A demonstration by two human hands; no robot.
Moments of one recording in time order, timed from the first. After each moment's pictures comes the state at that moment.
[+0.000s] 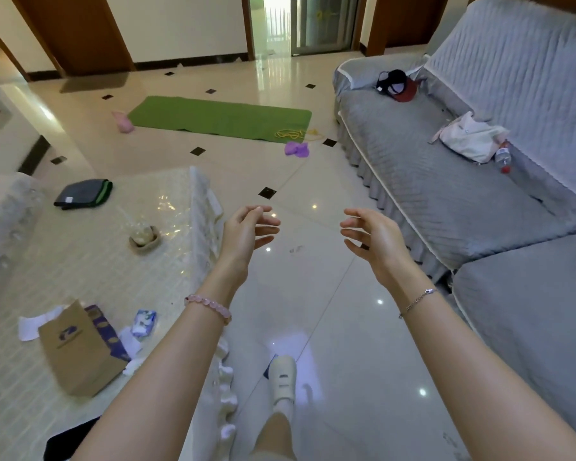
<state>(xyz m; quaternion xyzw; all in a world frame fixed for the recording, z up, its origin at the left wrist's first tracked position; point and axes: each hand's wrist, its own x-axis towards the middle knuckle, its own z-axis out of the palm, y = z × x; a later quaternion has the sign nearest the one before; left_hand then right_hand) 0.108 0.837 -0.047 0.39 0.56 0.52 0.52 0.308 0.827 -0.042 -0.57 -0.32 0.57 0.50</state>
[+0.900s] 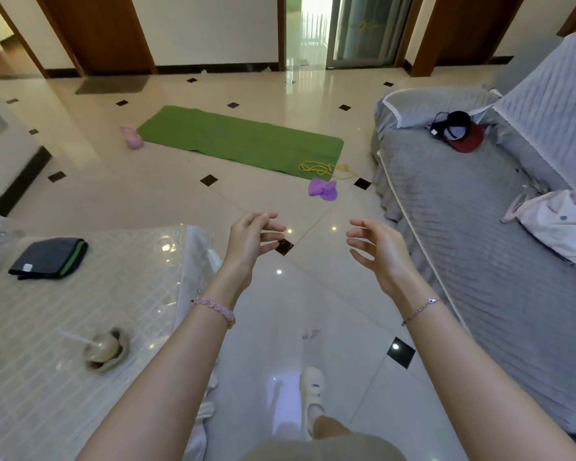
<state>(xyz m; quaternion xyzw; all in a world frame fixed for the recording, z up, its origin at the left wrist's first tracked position) 0.067 1.315 -0.071 0.35 0.58 0.53 0.52 0.271 1.327 -0.073 -0.57 -0.33 0.59 0.47</state>
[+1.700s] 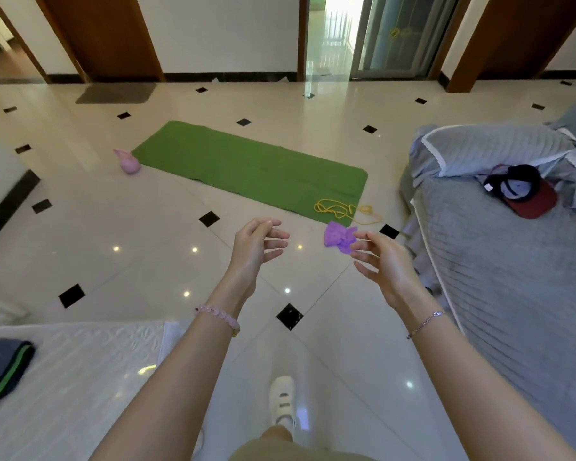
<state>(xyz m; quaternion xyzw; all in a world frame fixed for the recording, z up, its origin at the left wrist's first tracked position) 0.012 1.740 -0.075 0.31 0.59 0.54 0.51 0.215 1.761 -0.082 -0.58 -0.34 0.61 0.43</state>
